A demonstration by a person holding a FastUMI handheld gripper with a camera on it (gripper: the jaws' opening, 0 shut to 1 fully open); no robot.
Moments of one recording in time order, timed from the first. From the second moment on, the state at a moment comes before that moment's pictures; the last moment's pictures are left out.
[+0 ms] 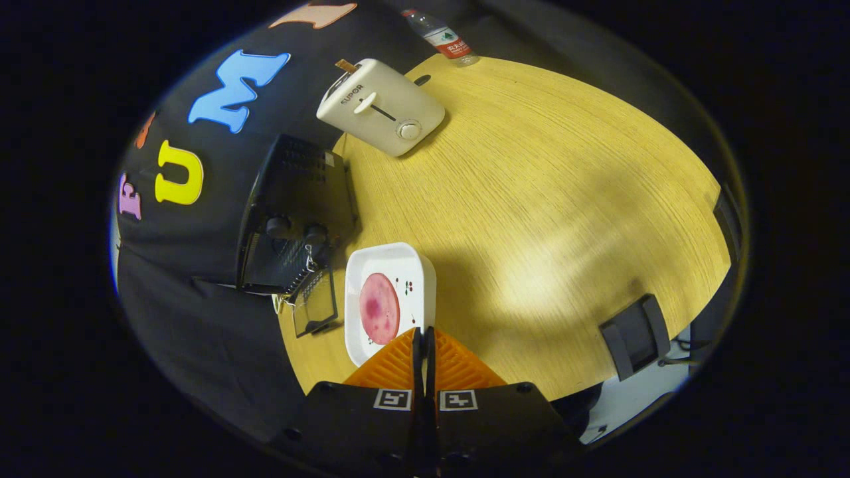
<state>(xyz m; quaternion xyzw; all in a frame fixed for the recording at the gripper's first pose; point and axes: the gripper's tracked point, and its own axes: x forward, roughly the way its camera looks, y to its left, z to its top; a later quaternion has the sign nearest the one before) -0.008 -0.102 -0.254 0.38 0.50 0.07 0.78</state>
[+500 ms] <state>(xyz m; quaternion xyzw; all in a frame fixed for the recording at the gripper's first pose) -0.027 -0.013 -0.194 0.40 0.46 0.14 0.78</state>
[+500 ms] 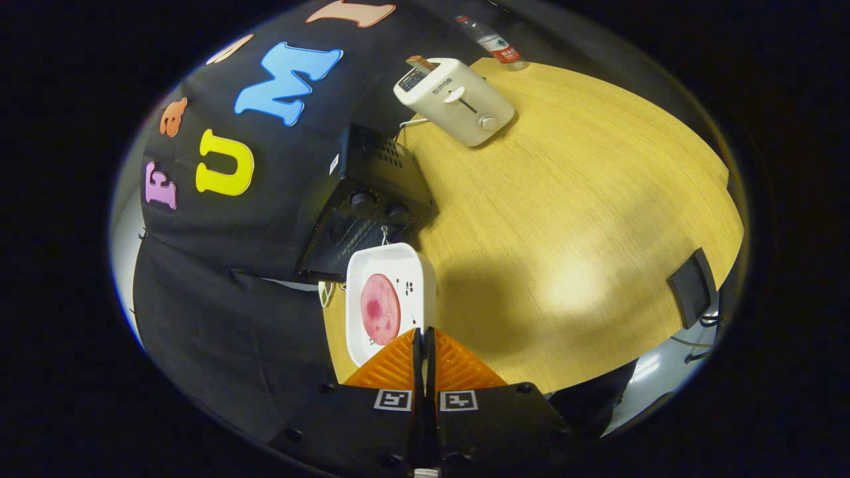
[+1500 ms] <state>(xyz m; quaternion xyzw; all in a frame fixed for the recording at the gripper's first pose) 0.078 0.127 -0.203 0.47 0.47 0.14 0.73</state>
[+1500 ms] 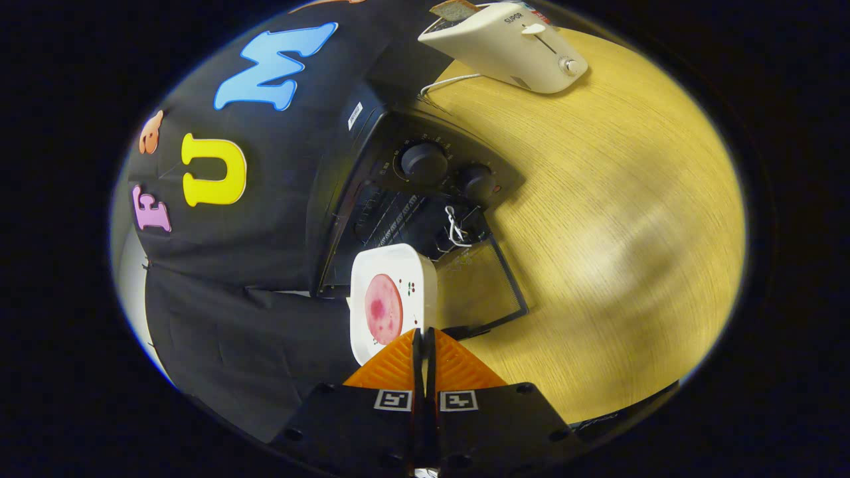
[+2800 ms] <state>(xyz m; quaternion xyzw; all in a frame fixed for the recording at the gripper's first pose) 0.212 0.178 -0.252 0.58 0.32 0.01 0.75</state>
